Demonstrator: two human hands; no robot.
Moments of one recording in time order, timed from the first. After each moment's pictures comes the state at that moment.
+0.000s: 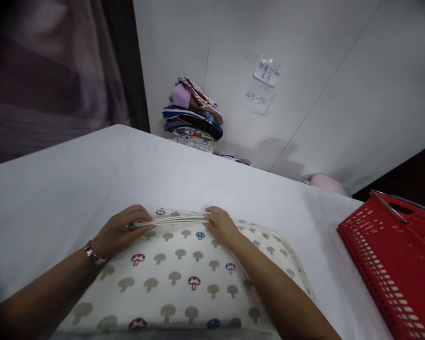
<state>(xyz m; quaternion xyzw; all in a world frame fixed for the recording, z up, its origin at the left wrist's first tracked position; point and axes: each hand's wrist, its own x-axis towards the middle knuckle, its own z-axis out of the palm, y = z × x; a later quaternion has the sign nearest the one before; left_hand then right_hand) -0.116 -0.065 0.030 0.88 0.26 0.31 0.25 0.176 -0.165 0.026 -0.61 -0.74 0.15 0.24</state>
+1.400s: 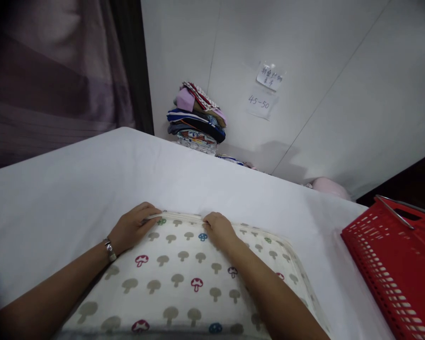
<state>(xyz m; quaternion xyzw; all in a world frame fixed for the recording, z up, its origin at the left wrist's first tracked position) -0.104 -0.060 0.020 0.86 0.37 0.27 0.21 0.157 -0.161 0.023 -0.66 -0.72 0.13 0.19</state>
